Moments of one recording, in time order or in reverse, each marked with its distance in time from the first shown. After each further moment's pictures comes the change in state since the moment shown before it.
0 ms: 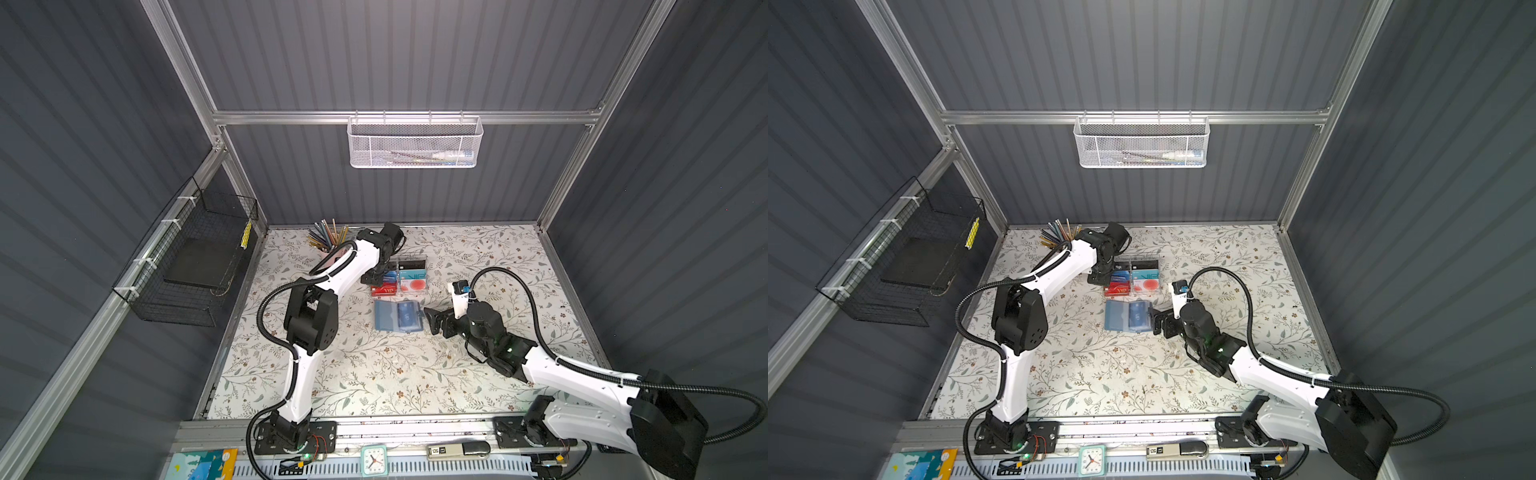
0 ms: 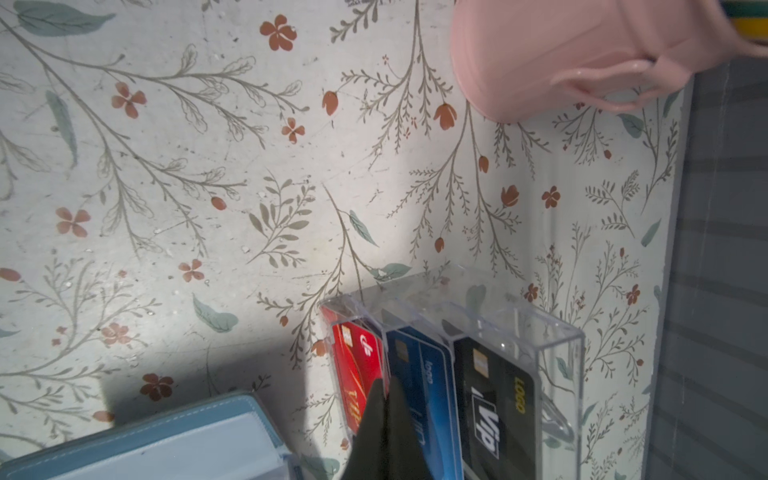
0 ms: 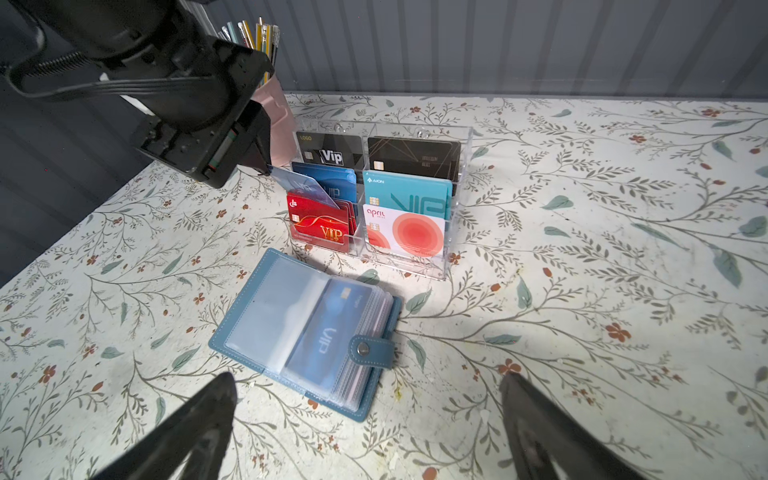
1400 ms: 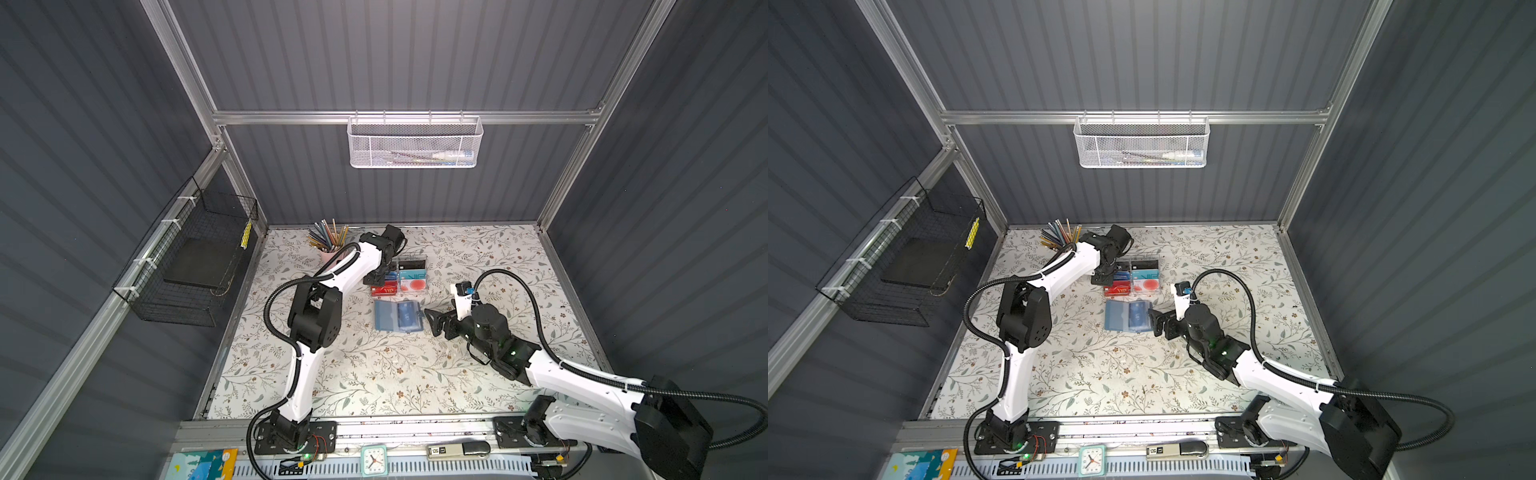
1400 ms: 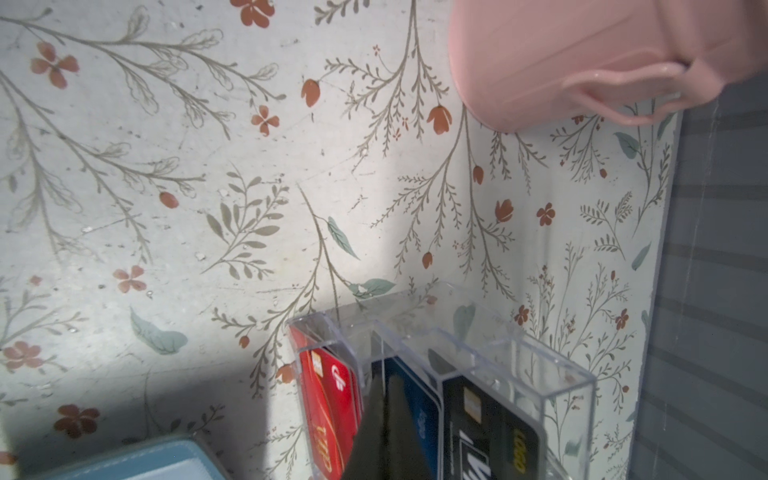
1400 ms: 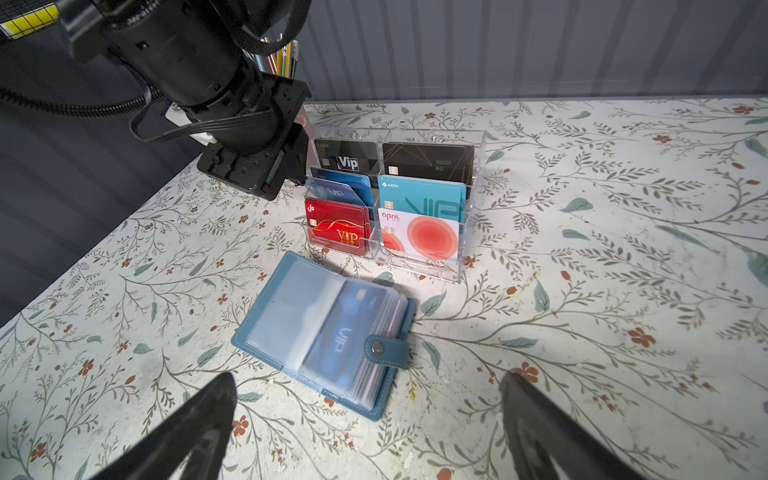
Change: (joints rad) left arm 0.006 0.041 -0.017 0.077 -0.030 -0.052; right arm -0.014 -0.035 -0.039 0.042 -0.053 0.014
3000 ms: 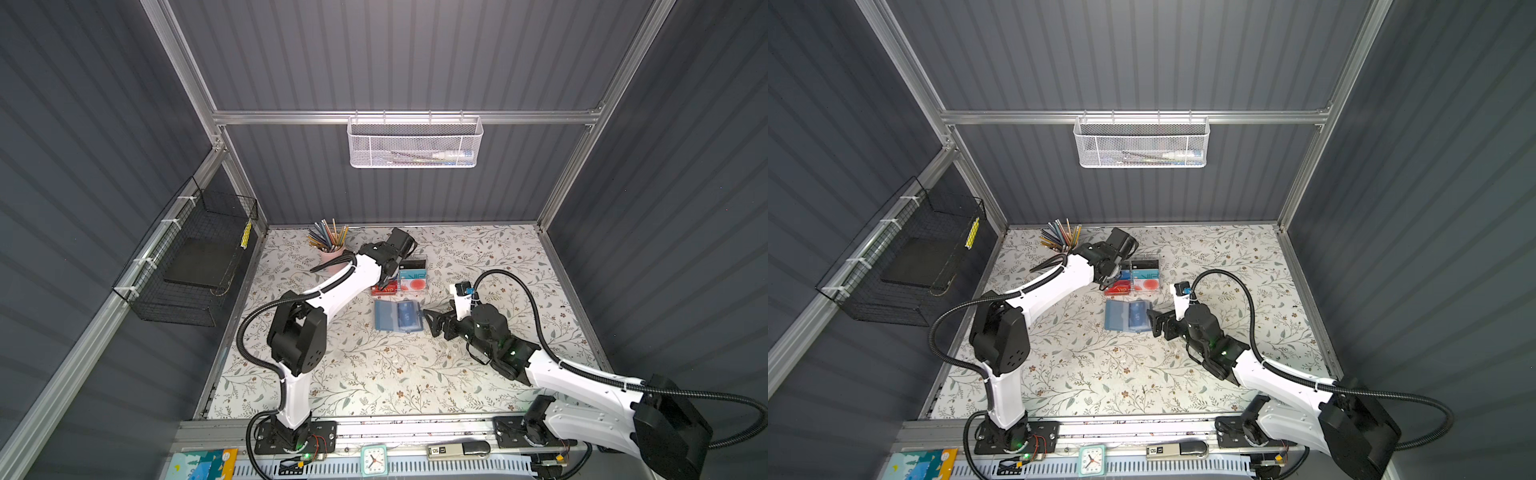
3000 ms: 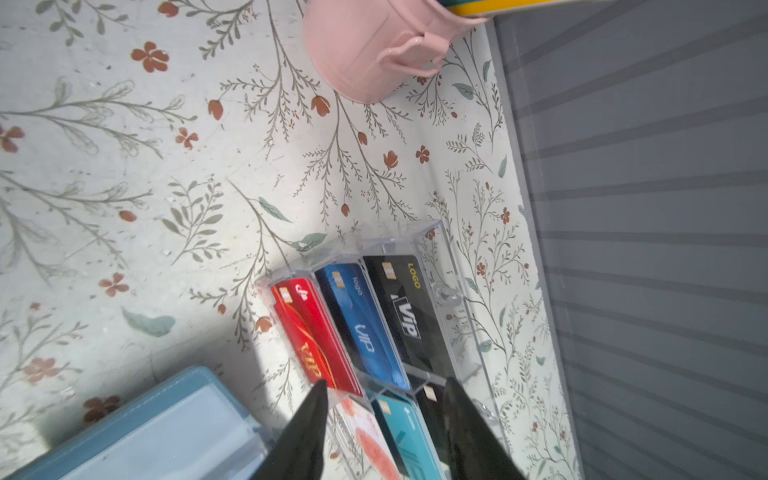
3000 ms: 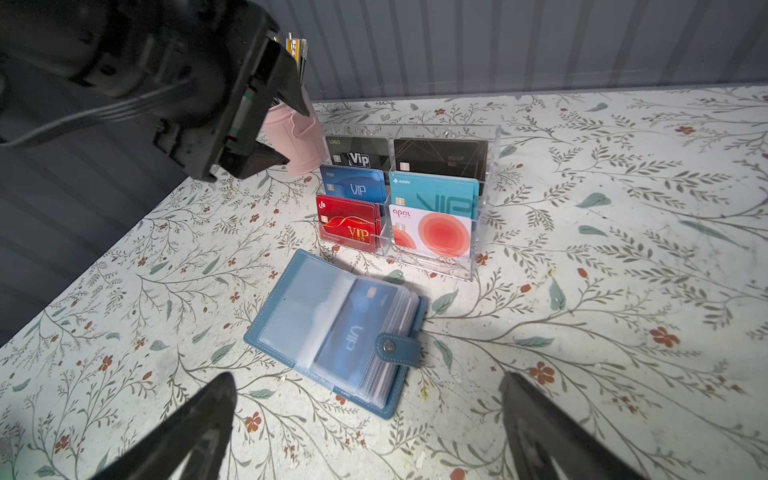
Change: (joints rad) left arm -0.113 -0.291 -0.279 0.262 -0.142 0.283; right arm 0.000 0.002 -0.002 0.007 -0.027 0.025
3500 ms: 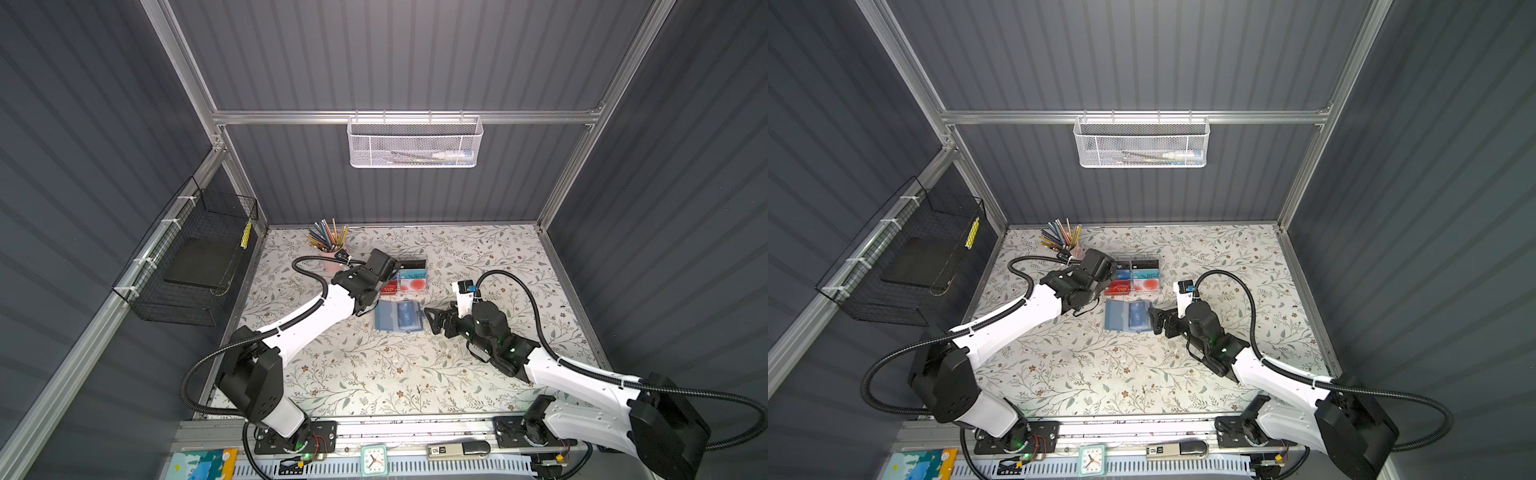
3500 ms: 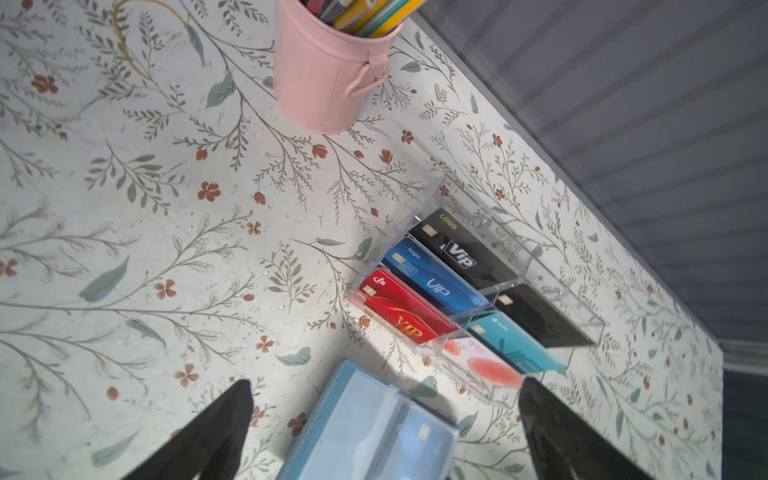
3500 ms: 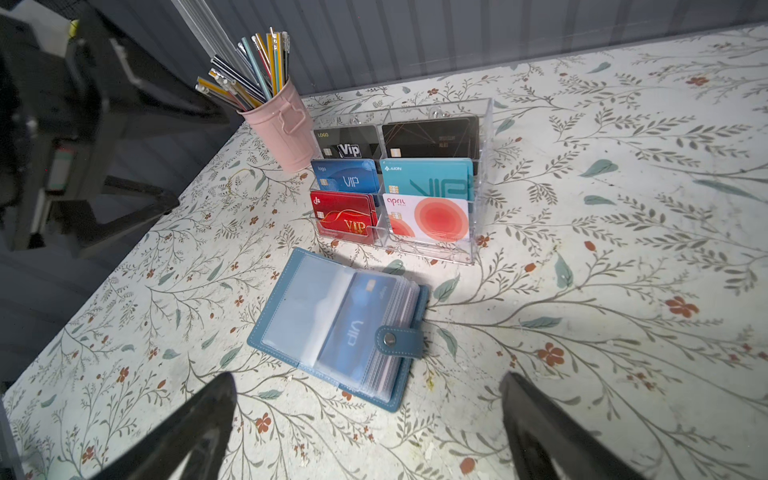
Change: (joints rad) left arm -0.028 -0.373 -0.430 0.204 0.021 0.592; right arm -0.039 0.035 0.008 -0.015 -0.047 0.095
